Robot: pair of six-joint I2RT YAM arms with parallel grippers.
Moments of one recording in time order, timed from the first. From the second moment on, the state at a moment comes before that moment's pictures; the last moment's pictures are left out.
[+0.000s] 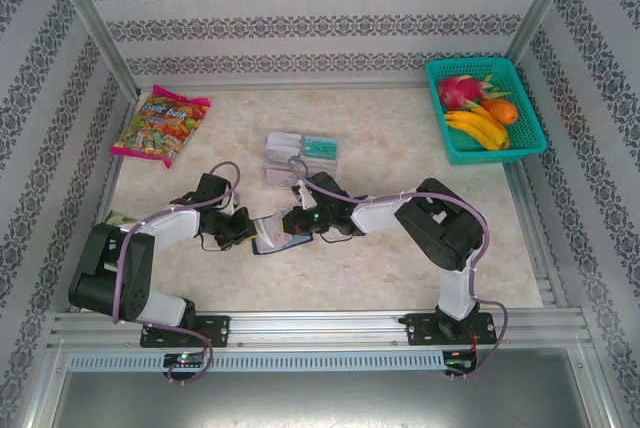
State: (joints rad) left arm -0.19 1.44 0.60 -0.39 0.48 -0.66; right arm 0.80 1.93 0.94 0.23 -0.53 0.78
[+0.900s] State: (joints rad) left arm -0.19 1.36 0.62 -0.46 0.46 -0.66; right arm 0.83 1.80 0.99 -0.03 -0.40 0.69
